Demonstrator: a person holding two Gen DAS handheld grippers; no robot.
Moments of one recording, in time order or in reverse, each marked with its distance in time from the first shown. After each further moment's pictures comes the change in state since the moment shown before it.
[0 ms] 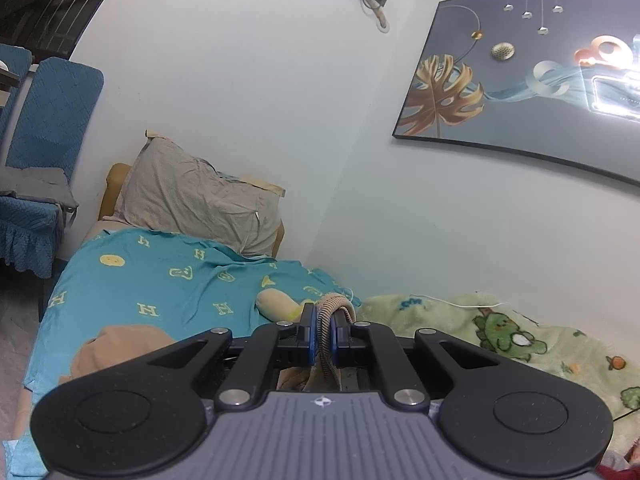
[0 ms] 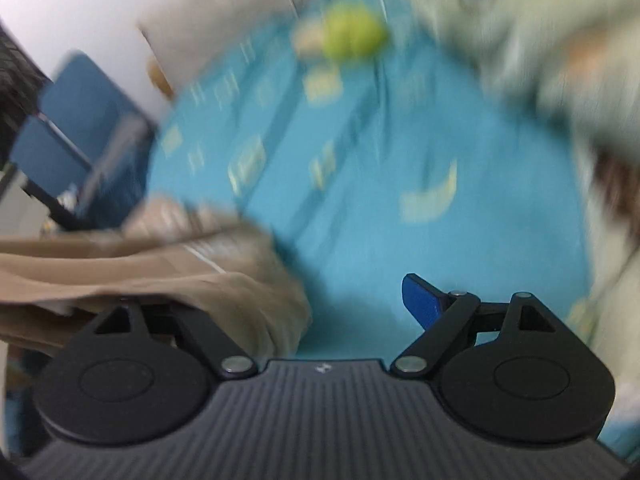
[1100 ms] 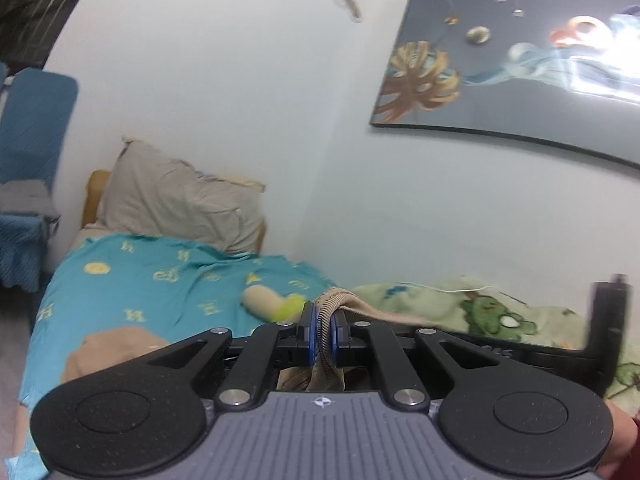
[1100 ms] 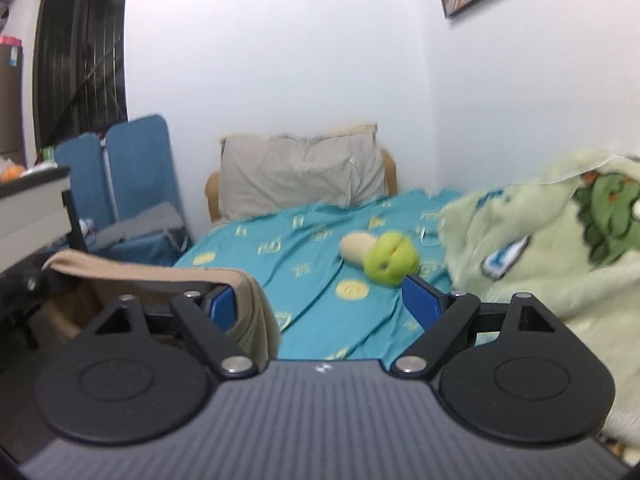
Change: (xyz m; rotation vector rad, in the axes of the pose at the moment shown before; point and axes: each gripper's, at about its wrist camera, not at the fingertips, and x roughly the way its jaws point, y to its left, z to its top) left arm 0.004 -0.004 0.001 0.066 0.020 -0.059; right arm -0.125 0.062 -0.012 -0.485 -0.678 -0.004
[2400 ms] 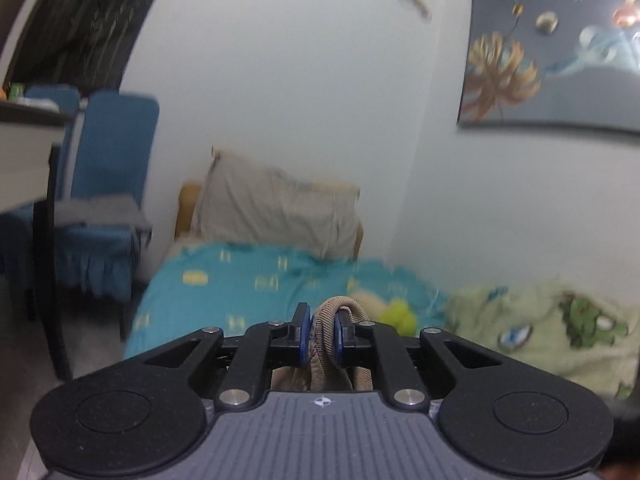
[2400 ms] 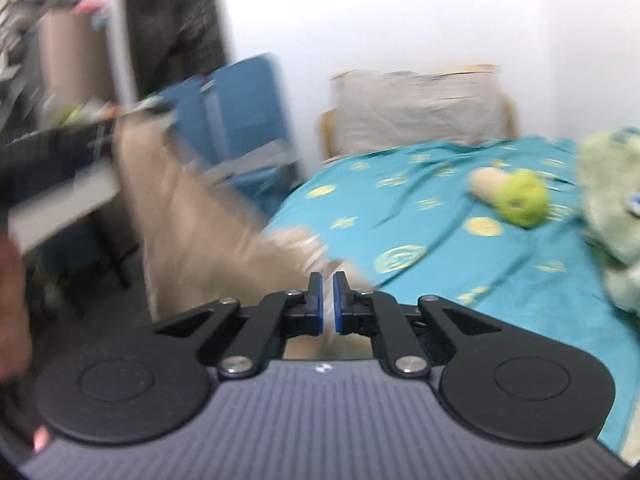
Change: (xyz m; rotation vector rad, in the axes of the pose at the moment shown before) left arm 0.007 0.037 -0.004 0.017 0.046 0.318; right arm 0.021 0.034 -0.035 -0.011 0.133 0.254
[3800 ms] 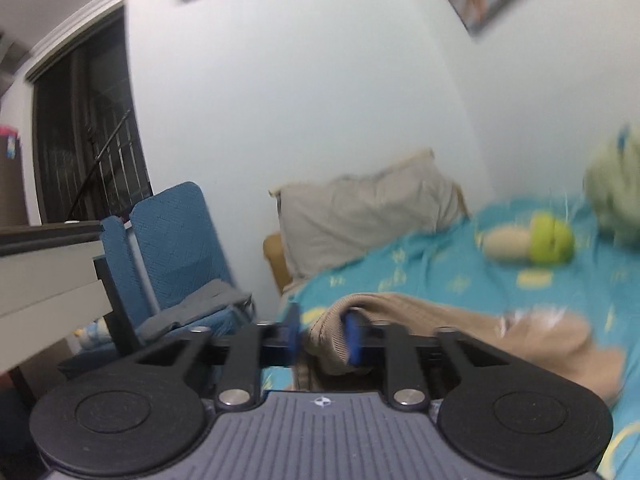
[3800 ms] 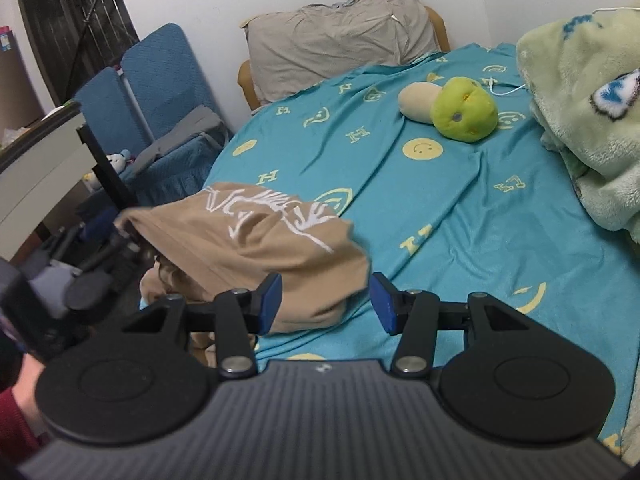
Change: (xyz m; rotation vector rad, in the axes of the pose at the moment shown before) left arm 0.122 0.009 -0.056 0.486 -0.161 0.363; right arm 0.072 -0.035 -0.006 0.155 0.197 -0.081
